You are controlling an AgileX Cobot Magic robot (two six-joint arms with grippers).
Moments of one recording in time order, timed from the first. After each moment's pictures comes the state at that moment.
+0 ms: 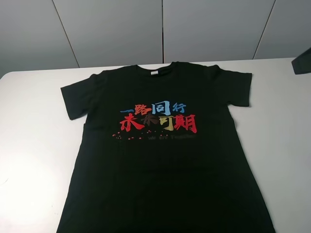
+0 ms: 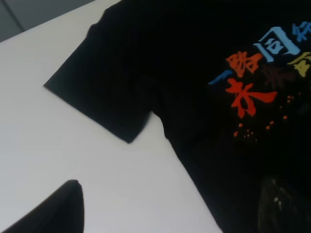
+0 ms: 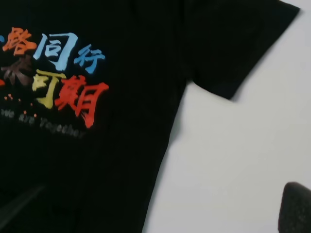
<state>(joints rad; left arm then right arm) -0.11 0.87 -0.85 -0.40 0.92 0.66 -0.04 1.01 -0.89 0.33 1.01 -0.43</state>
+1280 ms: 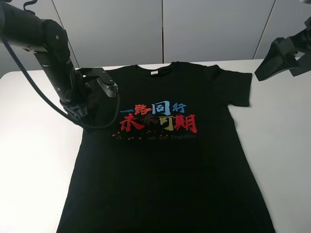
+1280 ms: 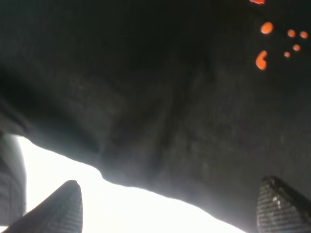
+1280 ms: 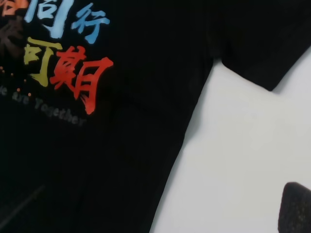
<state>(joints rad) -0.50 1.99 -1.22 -0.06 0.87 0.68 -0.05 1.42 -1.02 0.41 1.02 -0.56</state>
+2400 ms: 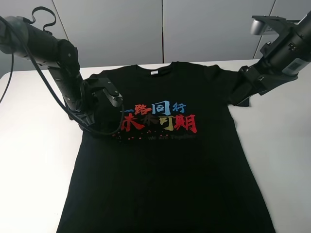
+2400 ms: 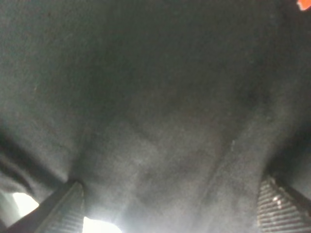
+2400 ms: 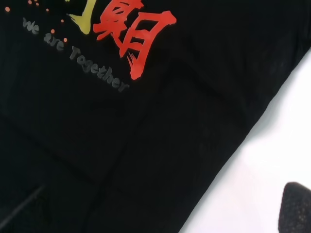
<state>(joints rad) -0.50 2.10 -1.23 -0.04 0.76 0.68 0.11 1.57 -1.02 0.40 1.02 -0.61</state>
